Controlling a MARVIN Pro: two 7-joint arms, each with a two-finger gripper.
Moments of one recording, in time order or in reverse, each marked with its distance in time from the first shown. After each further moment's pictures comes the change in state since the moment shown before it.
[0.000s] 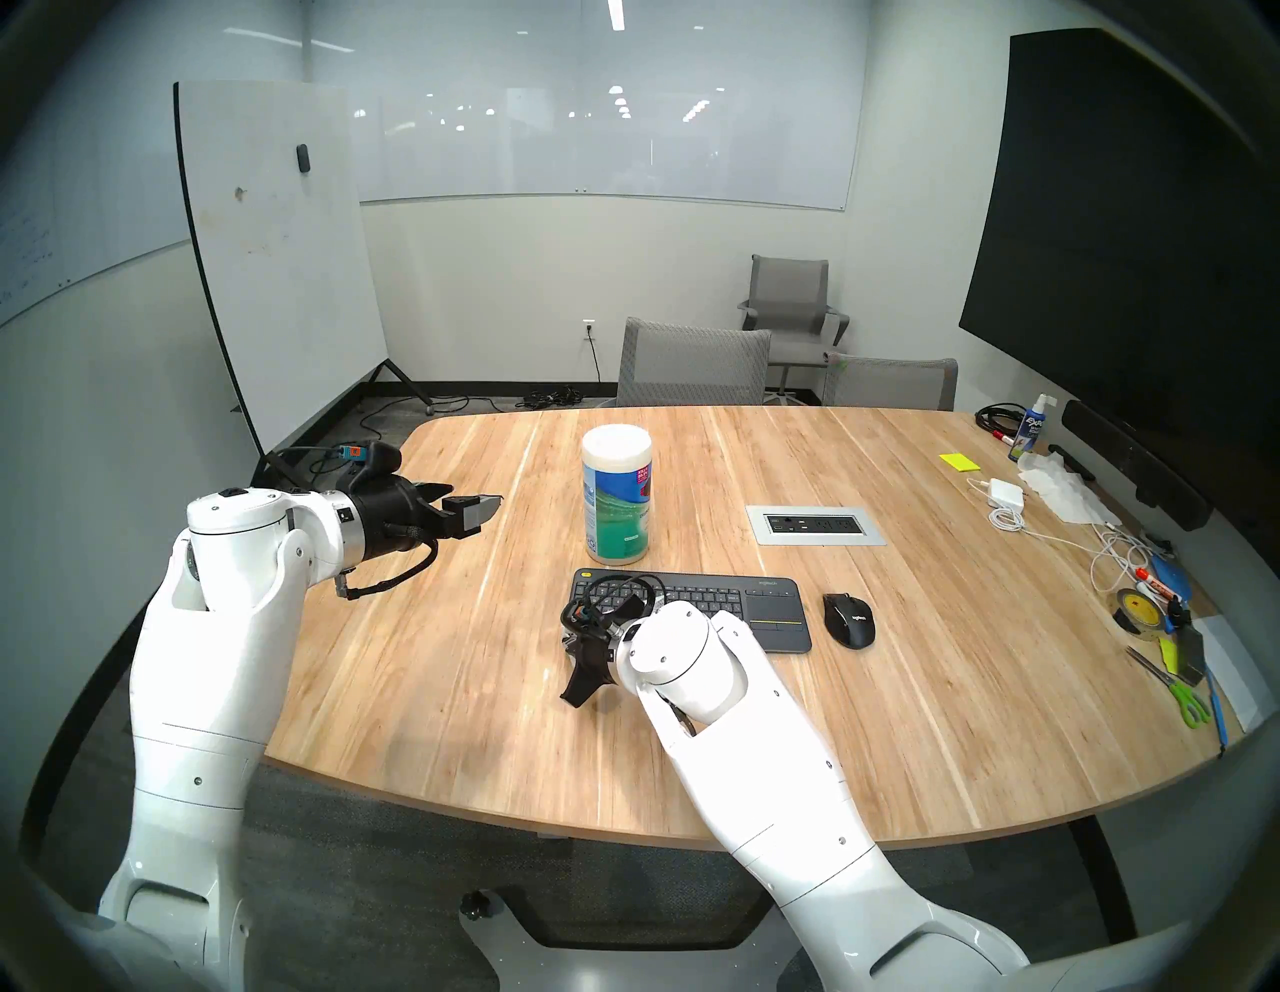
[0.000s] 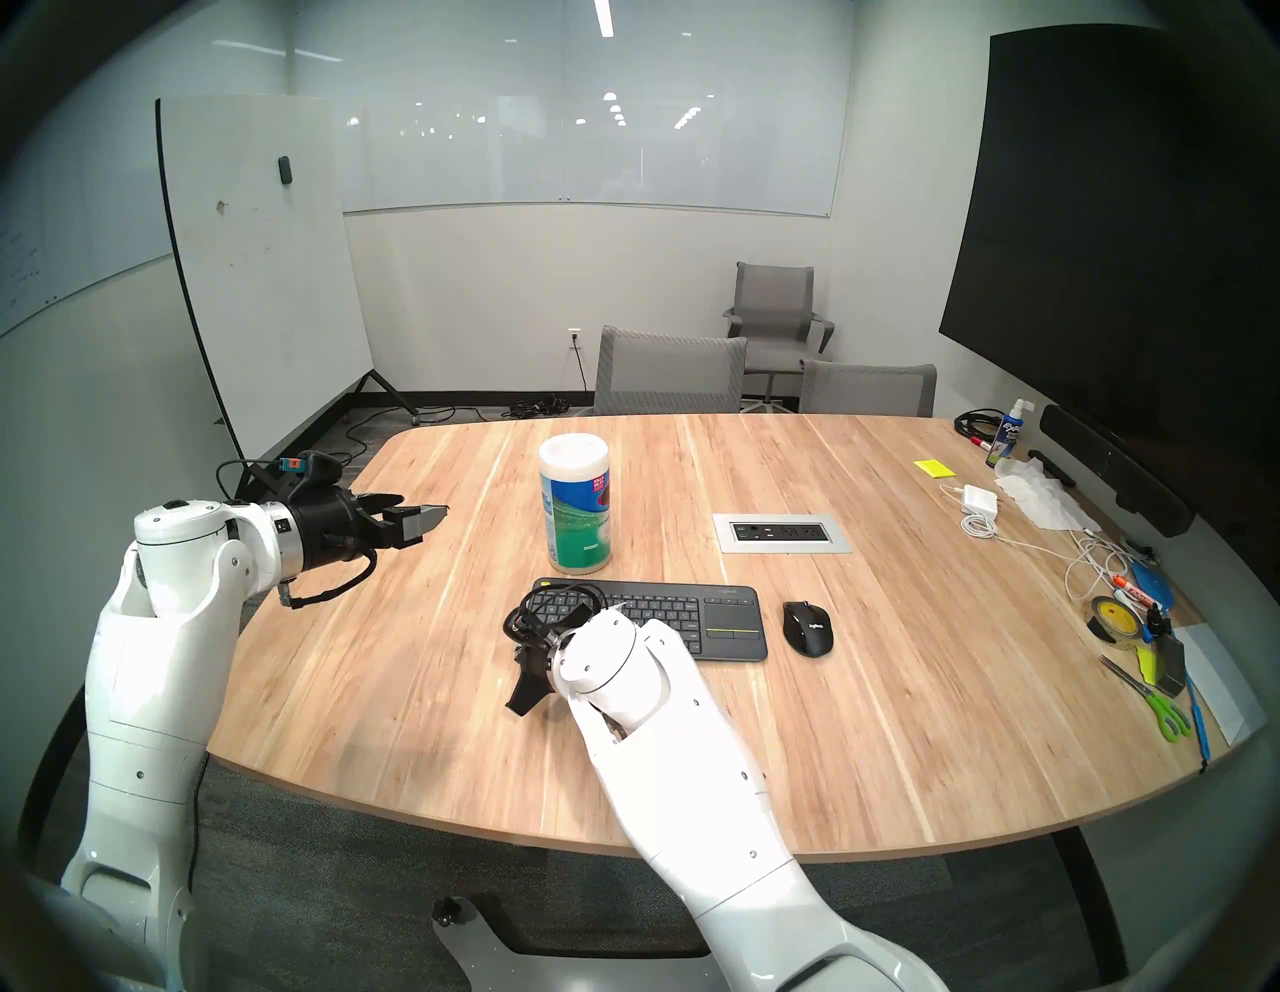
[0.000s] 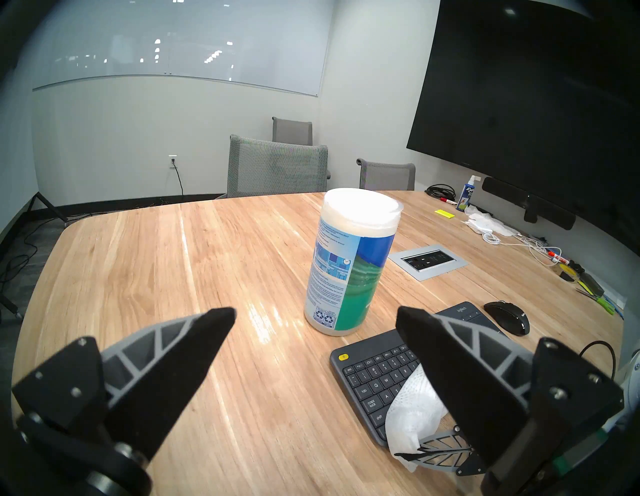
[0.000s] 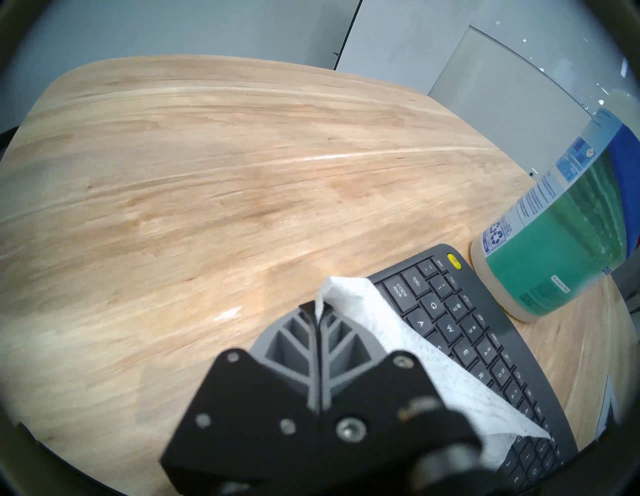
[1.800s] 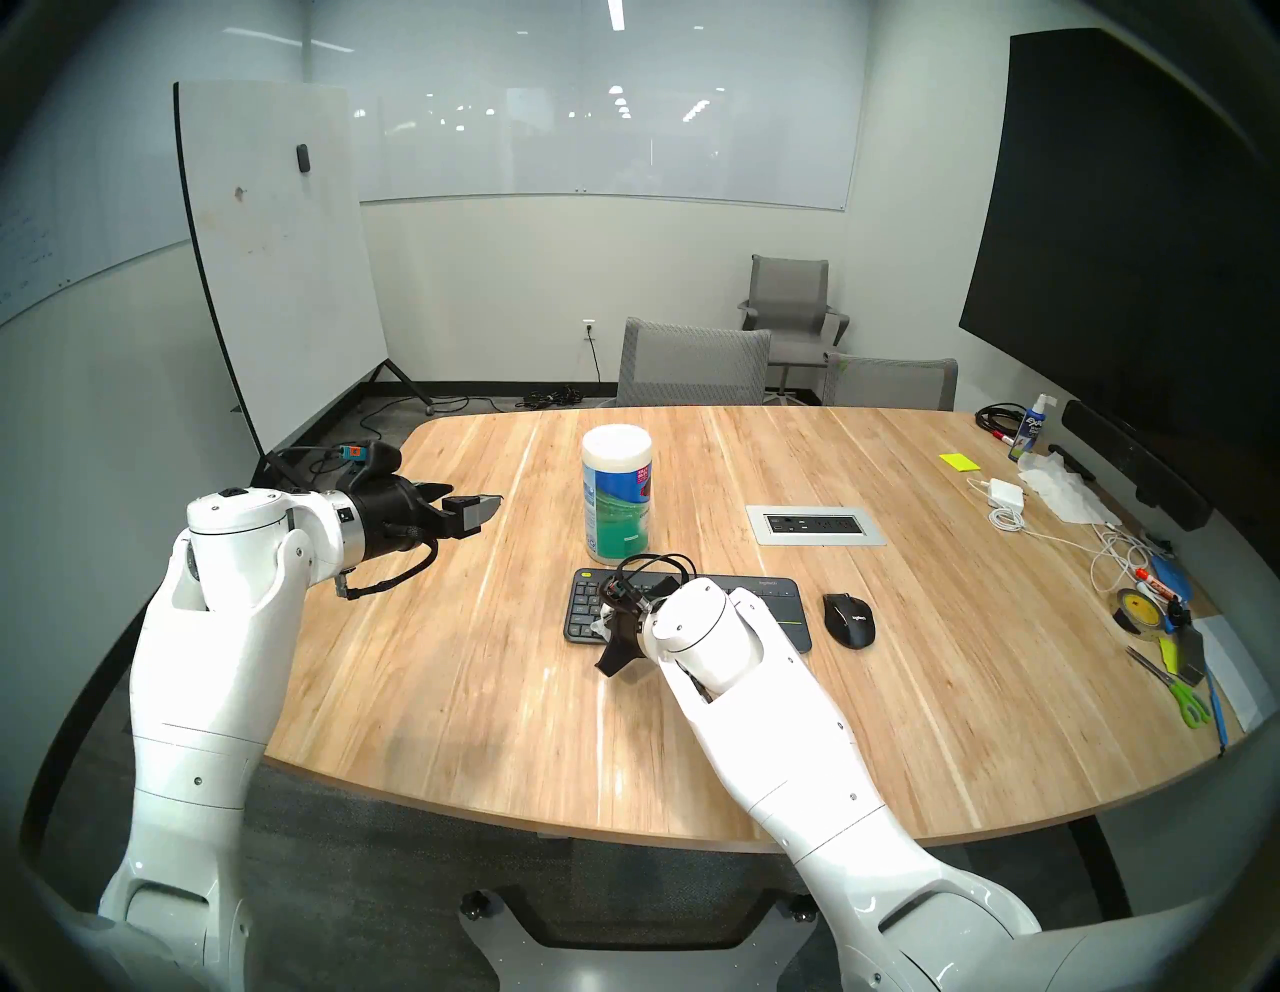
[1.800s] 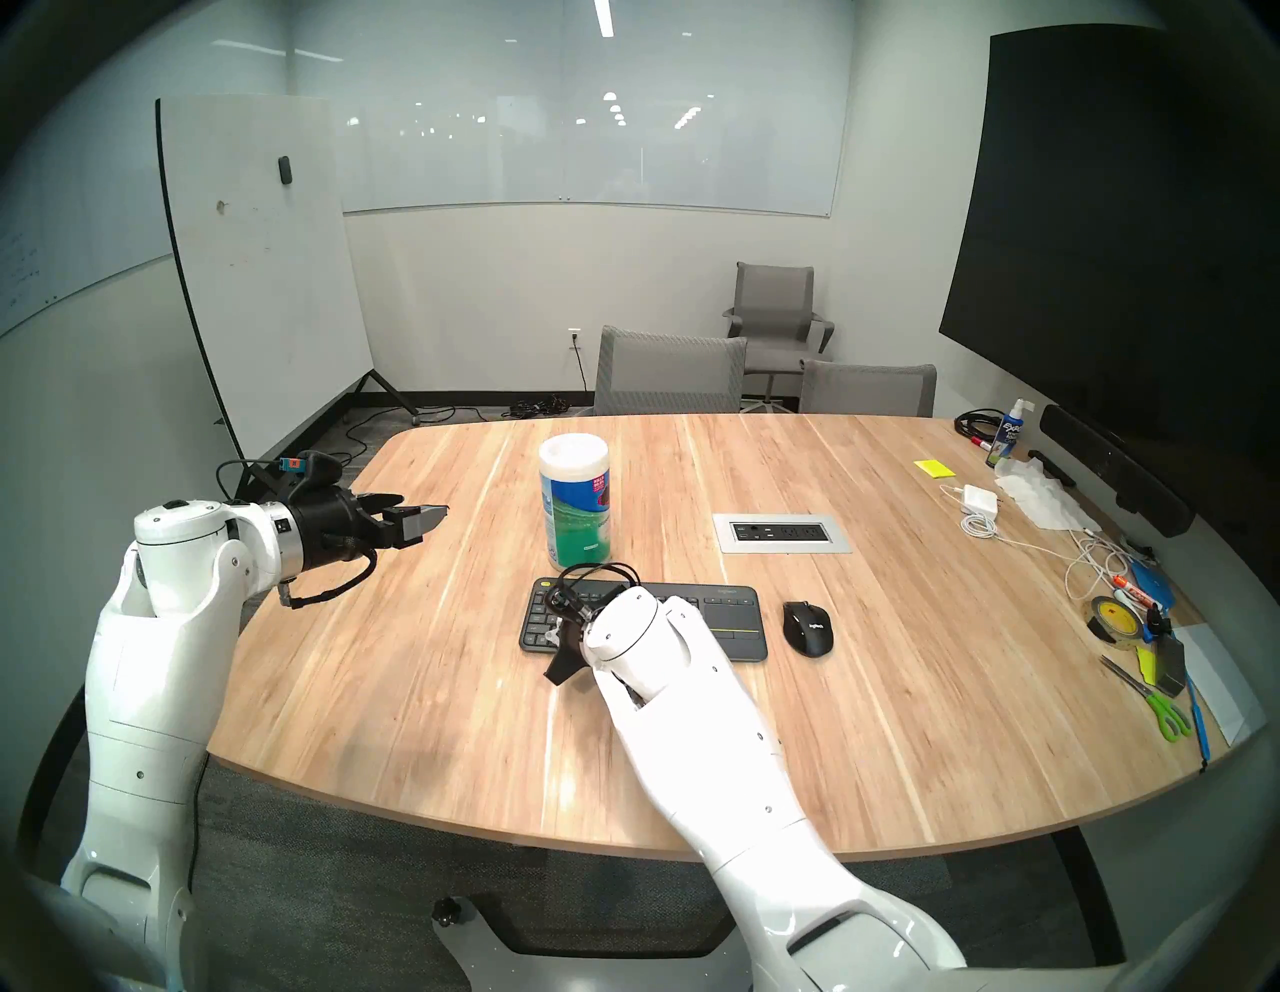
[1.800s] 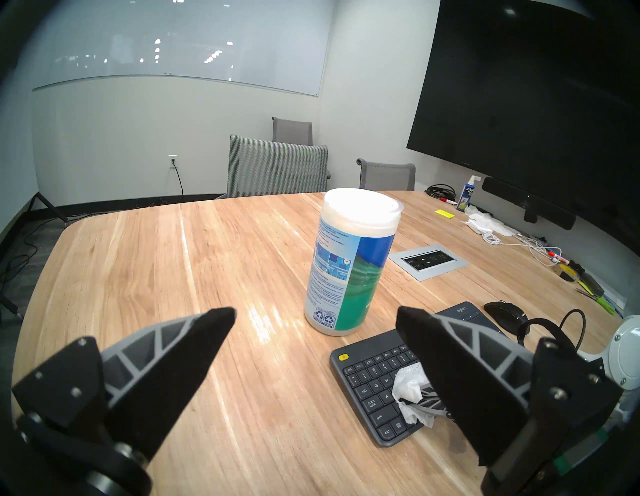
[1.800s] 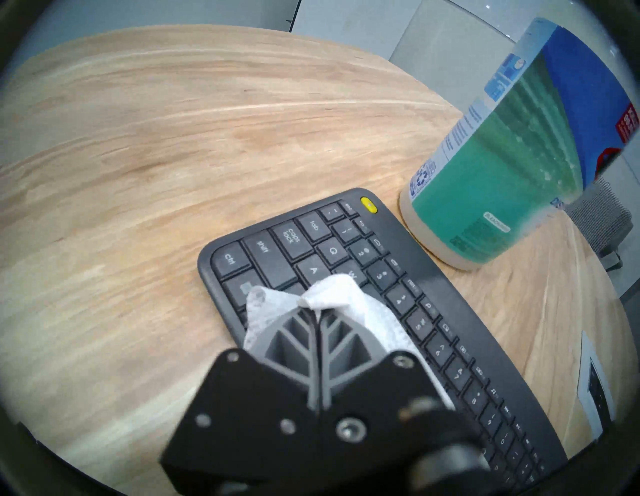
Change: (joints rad) left arm 0.000 0.000 0.000 0.000 0.000 0.000 0.000; right arm 0.089 0.037 0.067 0.085 0.037 0.046 -0.058
